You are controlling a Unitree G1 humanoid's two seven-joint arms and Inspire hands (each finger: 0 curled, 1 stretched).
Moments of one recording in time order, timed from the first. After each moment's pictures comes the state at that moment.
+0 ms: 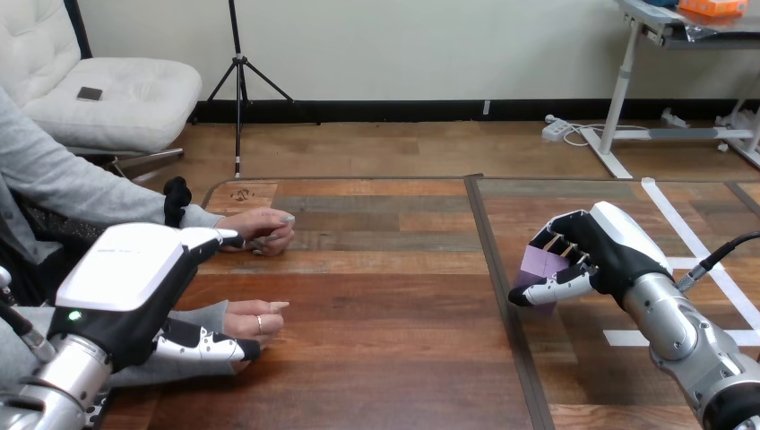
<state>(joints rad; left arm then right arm) 0.05 0.62 0.05 0.09 0.81 -0.38 -0.01 -0.65 -0.44 0.23 1.18 -0.42 -0.36 -0.07</state>
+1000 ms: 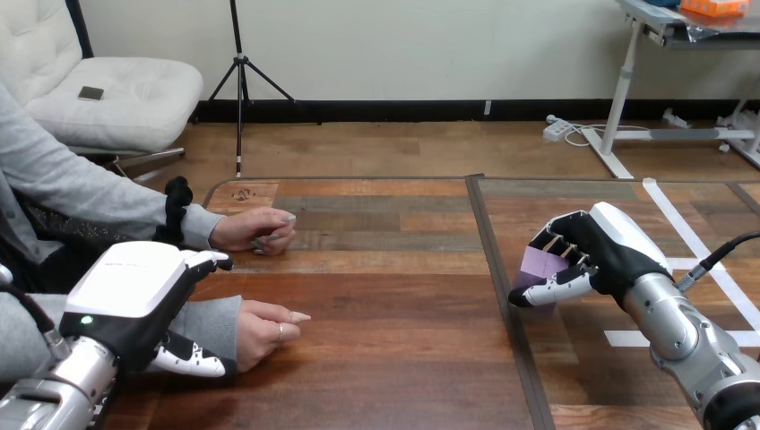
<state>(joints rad) -0.04 0.66 -0.06 0.25 0.87 -0.31 0.01 -0.65 -0.44 0.23 1.18 -0.42 -0.36 -0.06</state>
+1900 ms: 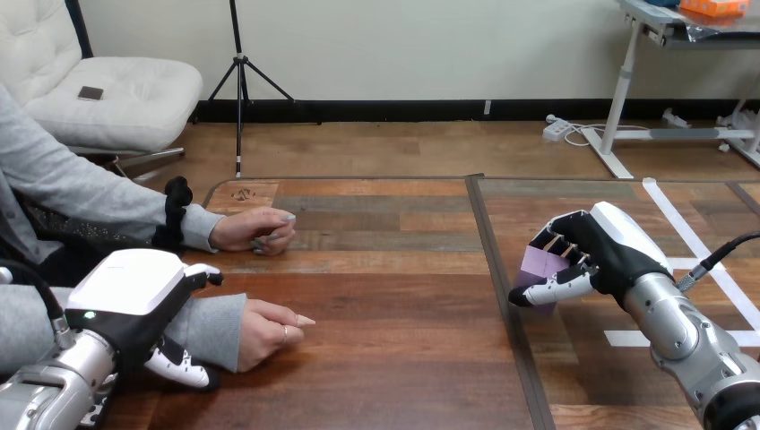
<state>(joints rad) -0.12 0.70 -0.14 0.35 0.88 -0.26 -0.05 -0.65 -0.44 0.23 1.18 -0.42 -0.36 -0.06</state>
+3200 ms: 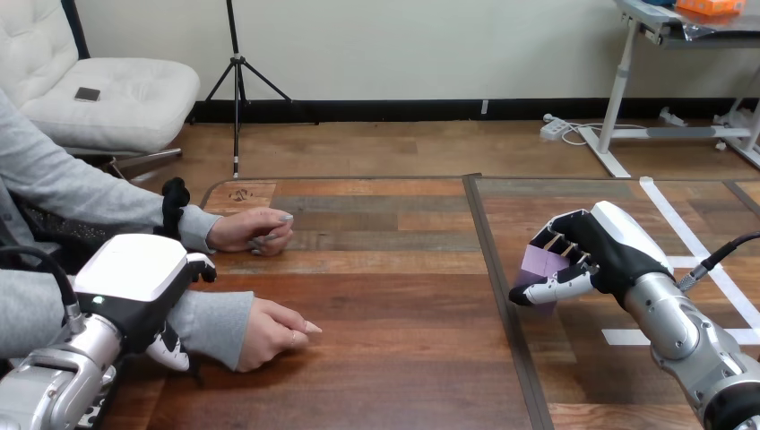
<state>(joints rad) -0.22 0.71 -0.24 0.46 0.93 -0.20 0.07 -0.65 -0.44 0.22 1.18 -0.42 -0.36 -0.06</state>
